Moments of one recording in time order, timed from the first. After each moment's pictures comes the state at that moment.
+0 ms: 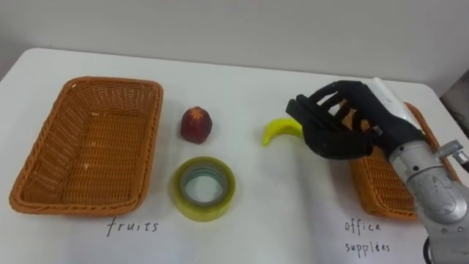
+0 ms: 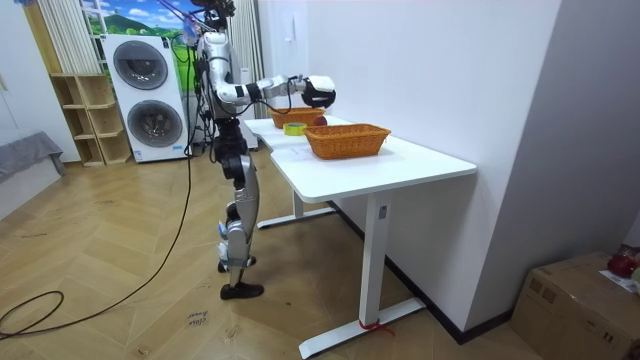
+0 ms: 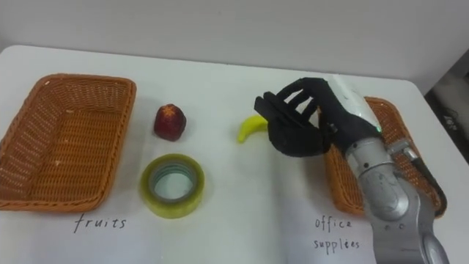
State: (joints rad) left arm 0.26 0.24 0.08 1.00 0.31 0.05 0.30; right arm 0.02 -0.38 -0.04 -0.26 -0.47 0.12 0.25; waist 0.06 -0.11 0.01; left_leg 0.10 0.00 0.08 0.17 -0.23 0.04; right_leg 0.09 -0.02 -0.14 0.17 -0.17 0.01
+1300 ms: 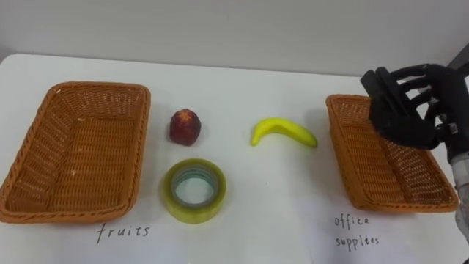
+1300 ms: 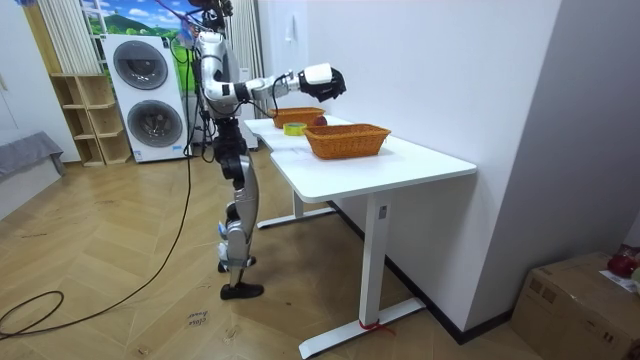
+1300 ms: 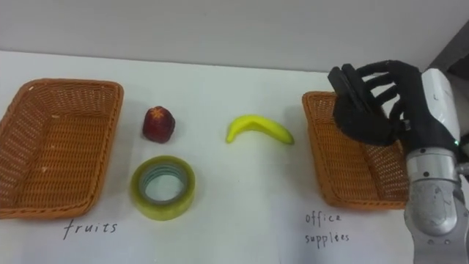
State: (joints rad) left arm 0.28 0.22 0.23 1.02 0.32 0.07 0.29; right arm 0.10 -0.43 -0.20 -0.15 -0.35 0.06 -0.05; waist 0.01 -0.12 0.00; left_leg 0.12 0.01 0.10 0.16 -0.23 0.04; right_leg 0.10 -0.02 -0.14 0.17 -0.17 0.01
